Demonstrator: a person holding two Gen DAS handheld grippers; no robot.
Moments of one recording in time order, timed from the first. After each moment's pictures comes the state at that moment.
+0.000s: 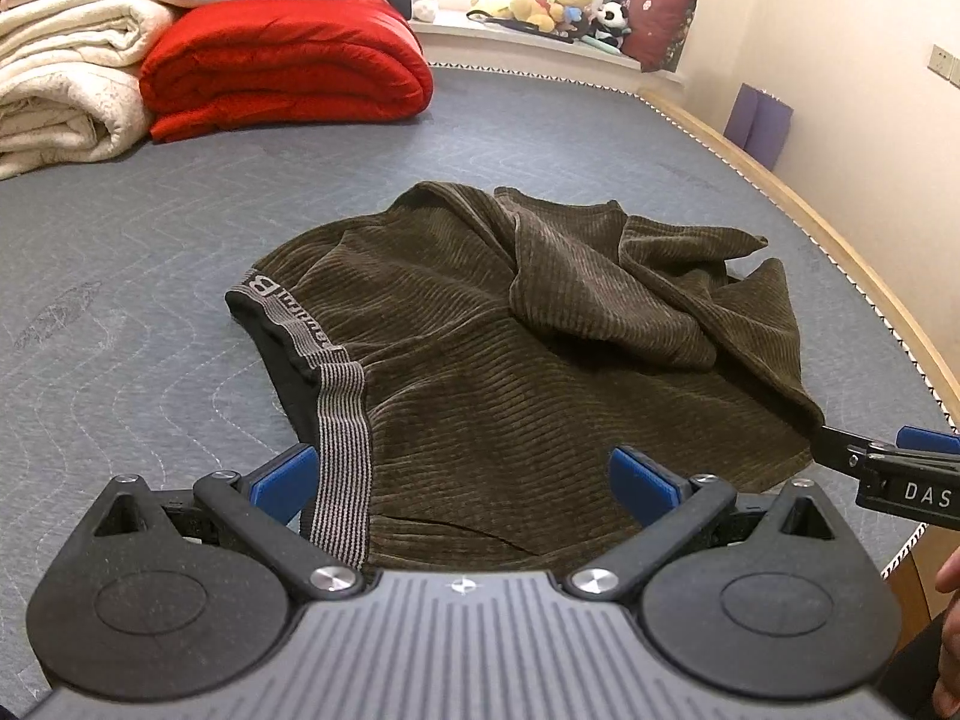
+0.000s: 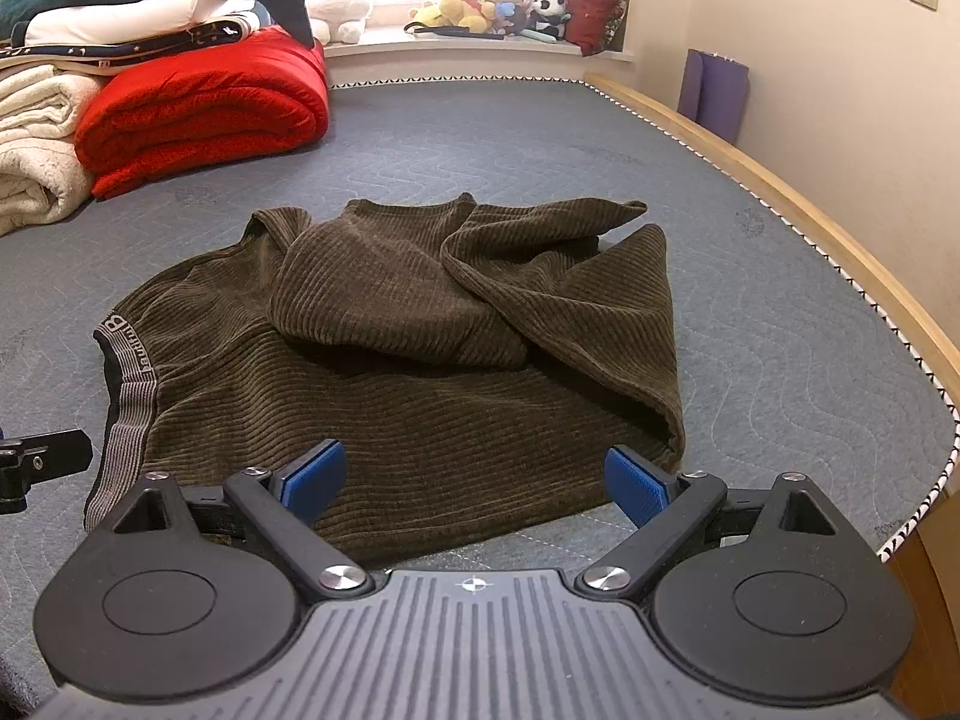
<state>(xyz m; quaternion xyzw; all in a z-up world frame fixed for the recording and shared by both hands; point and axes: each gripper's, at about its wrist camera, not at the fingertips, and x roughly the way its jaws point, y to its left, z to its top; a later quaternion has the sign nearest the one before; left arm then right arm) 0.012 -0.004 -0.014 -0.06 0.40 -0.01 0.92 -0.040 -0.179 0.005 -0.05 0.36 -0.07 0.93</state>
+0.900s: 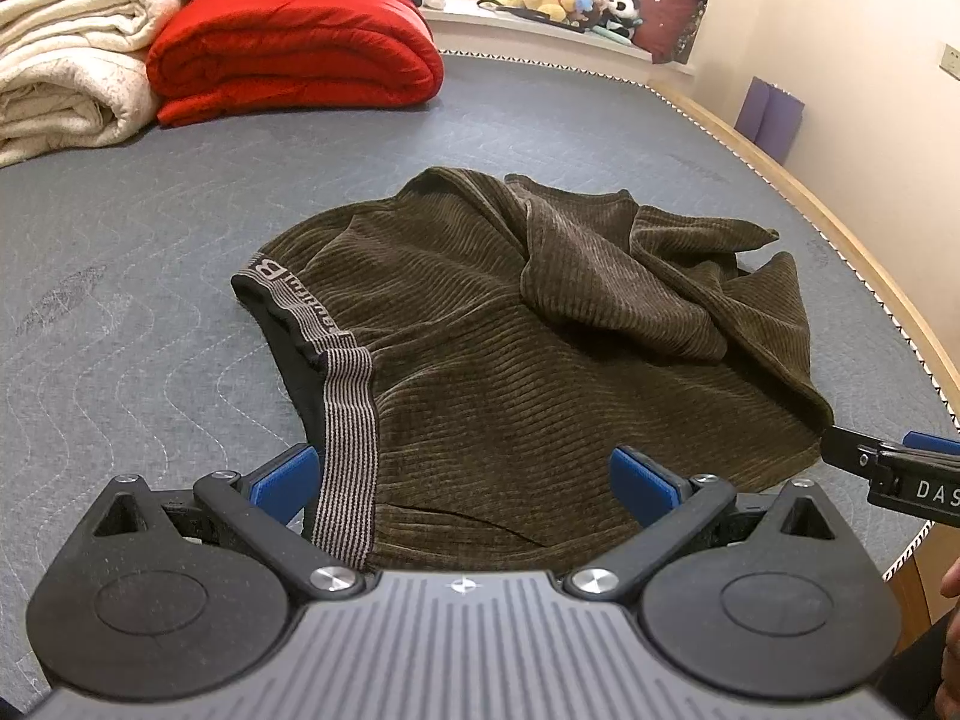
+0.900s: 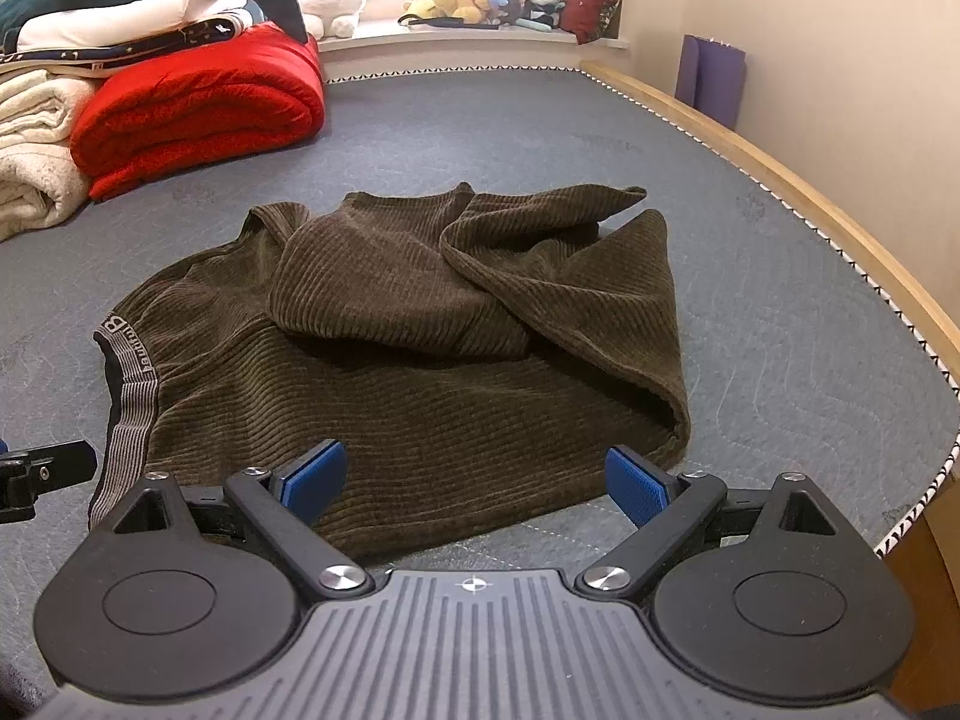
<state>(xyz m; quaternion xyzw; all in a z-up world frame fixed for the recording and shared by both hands) 0.014 -0.002 -0.019 -0.07 0.41 0.00 0.91 -0.039 -0.180 0.002 -0.03 0.37 -0.07 0.93</state>
